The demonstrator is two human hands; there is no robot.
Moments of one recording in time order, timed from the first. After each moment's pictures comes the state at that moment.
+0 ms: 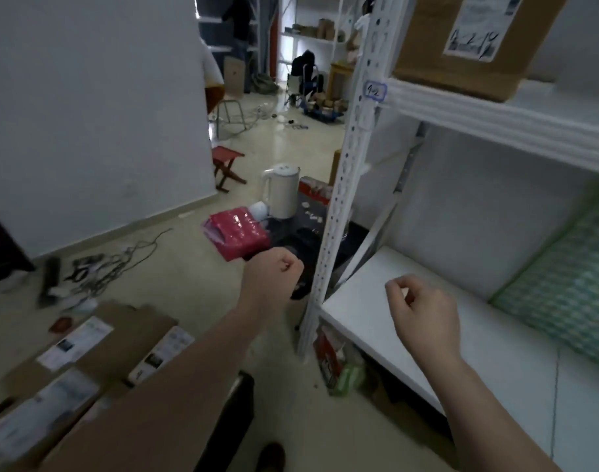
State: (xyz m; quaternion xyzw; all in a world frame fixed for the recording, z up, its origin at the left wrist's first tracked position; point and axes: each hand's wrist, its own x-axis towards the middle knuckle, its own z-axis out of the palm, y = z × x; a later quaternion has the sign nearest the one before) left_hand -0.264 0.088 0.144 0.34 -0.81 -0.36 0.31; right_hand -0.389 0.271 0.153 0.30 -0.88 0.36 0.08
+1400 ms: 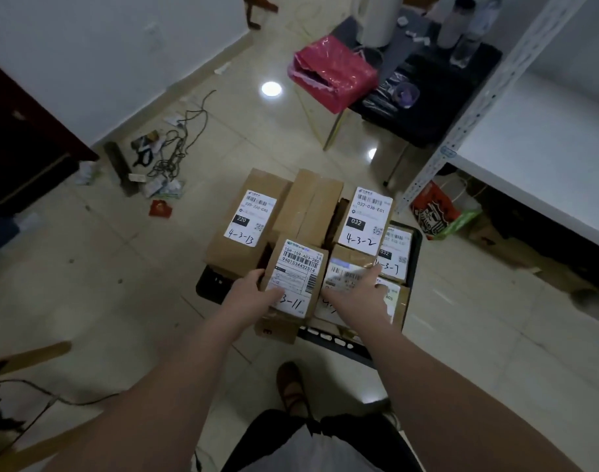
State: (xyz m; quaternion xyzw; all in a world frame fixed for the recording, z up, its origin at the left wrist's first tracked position) left_hand 0.131 -0.126 -0.058 0.49 -0.68 -0.53 -0.13; right_hand 0.002 0.020 -0.064 0.00 -0.89 0.22 -0.39
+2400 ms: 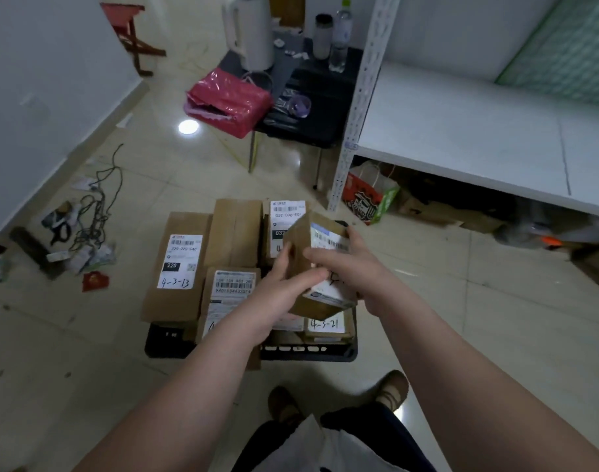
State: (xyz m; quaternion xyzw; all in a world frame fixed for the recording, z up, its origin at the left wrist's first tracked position) left_hand 0.036 -0.041 0.027 0.25 -0.63 -0.71 -0.19; right_hand -0.056 0.087 0.030 -0.05 -0.75 0.53 -0.39
